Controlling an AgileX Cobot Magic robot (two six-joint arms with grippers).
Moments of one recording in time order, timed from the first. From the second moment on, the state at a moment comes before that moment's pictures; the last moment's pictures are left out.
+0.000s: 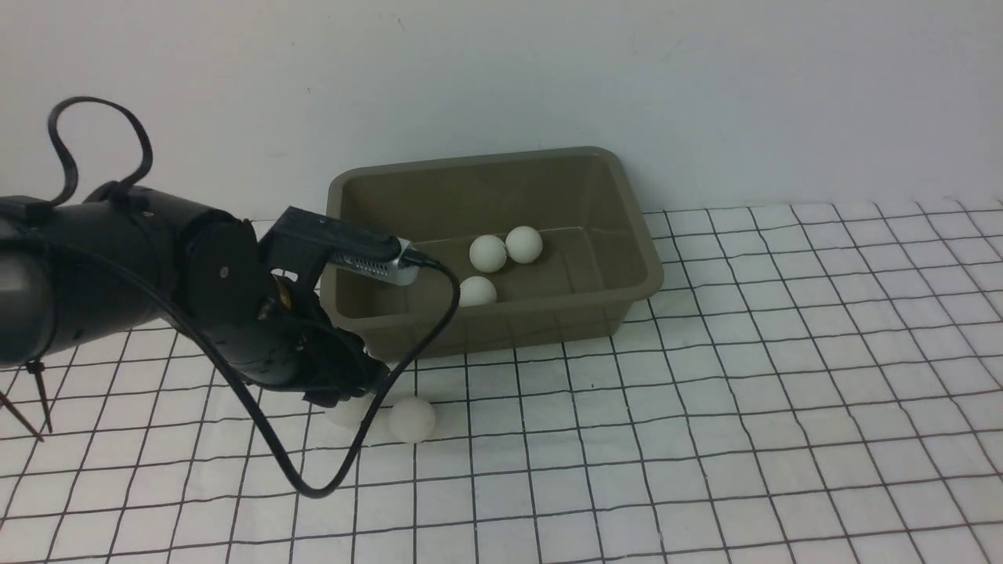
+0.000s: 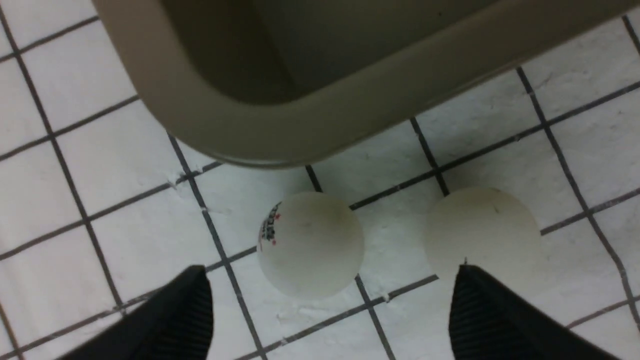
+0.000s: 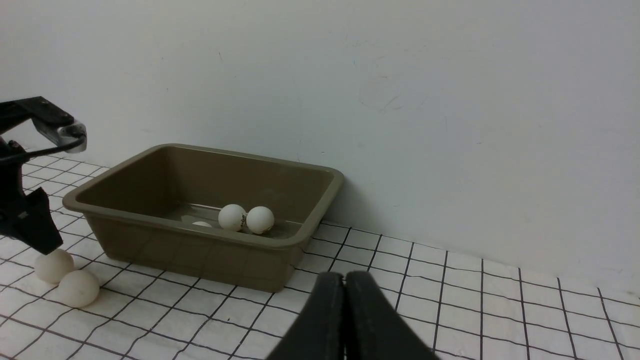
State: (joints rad) right arm 0.64 -0.01 -0.34 -0.58 0.64 0.45; left arm -0.34 1.69 -1.02 0.01 0.51 -0.06
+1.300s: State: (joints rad) right arm 0.64 -0.01 -0.34 -0.58 0.63 0.46; left arm -0.34 1.87 -1.02 0.07 0.39 -0.06
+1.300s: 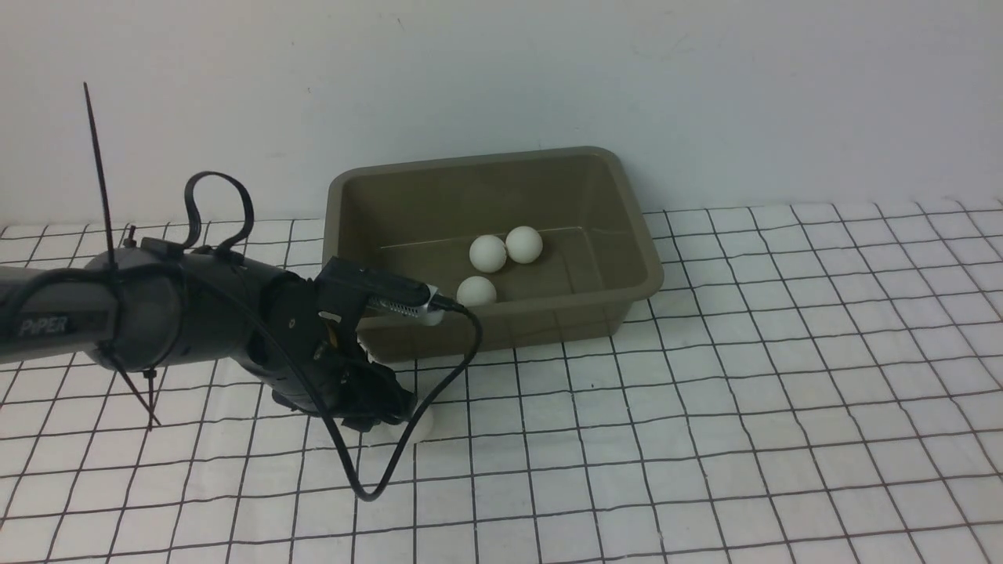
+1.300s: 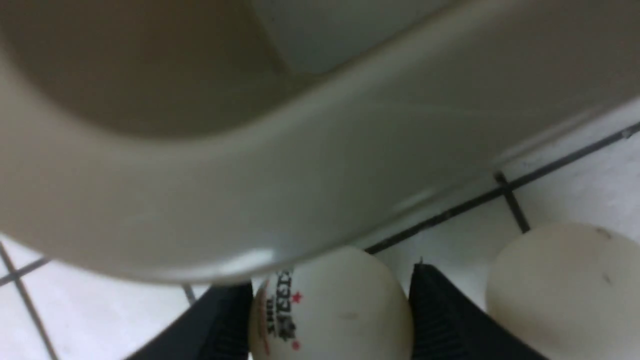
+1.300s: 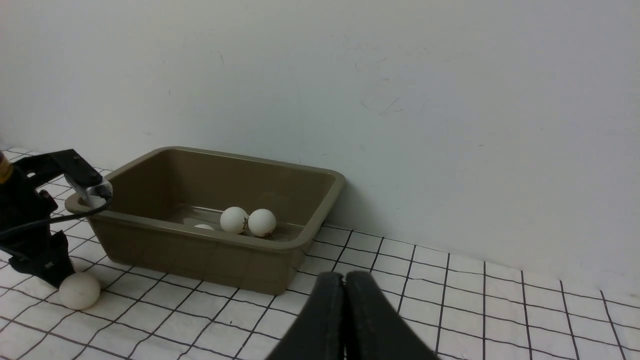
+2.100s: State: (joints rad) right arm 0.64 -0.01 -0.34 -0.58 0.63 0.46; left arm -0.34 1.50 -1.05 0.15 0.64 -0.06
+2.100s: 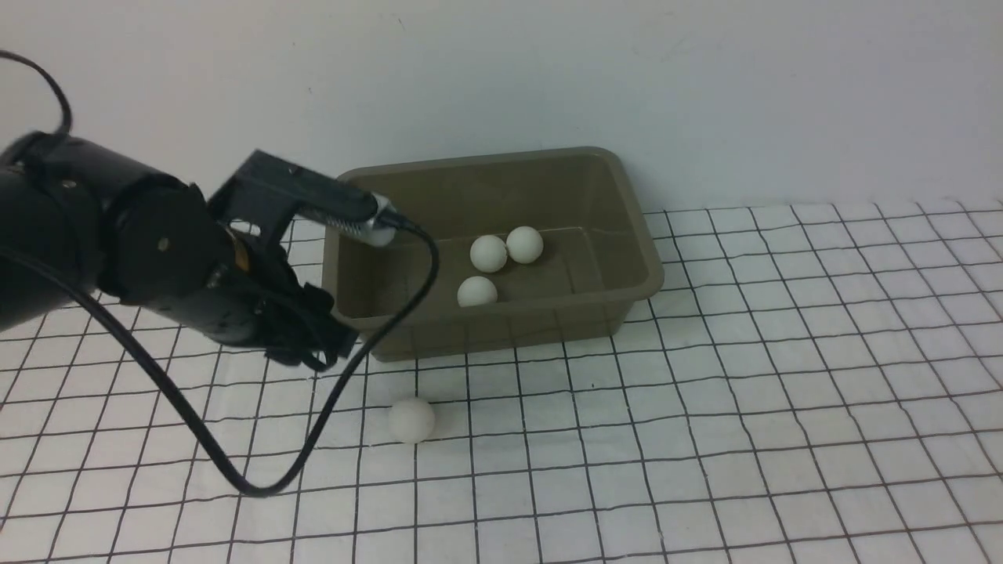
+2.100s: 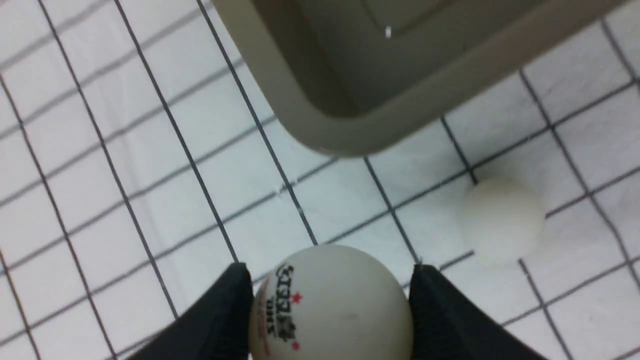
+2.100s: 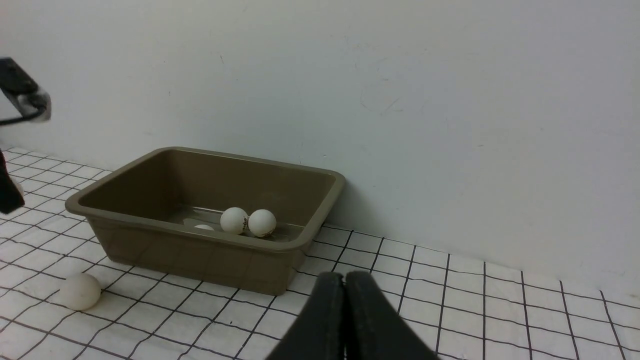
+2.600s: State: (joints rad) right arm 0.64 -0.01 -0.34 -0.58 0.63 0.49; left arm -0.34 1.78 -1.40 0.15 0.59 -0.05
